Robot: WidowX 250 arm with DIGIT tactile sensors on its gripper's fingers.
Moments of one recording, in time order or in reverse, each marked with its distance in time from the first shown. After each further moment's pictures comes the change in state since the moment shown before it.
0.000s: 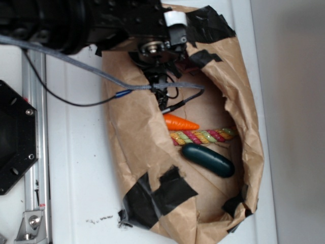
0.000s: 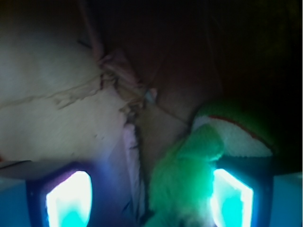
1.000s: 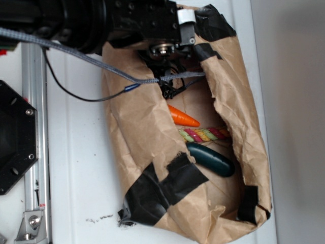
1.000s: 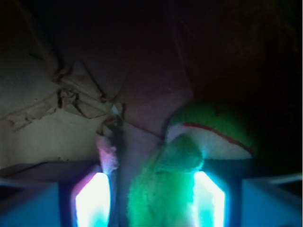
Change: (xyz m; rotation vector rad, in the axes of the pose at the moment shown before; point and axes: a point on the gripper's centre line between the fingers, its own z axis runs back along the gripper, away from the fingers) arm 0.008 0.009 -0.003 0.066 0.002 0.040
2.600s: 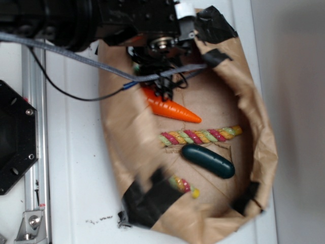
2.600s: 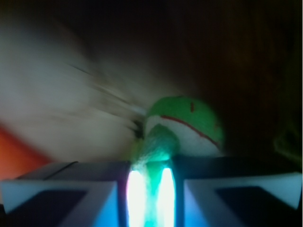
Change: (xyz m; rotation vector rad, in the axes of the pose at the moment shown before) arm 0.005 -0.050 0.062 -0.122 -0.093 -0.105
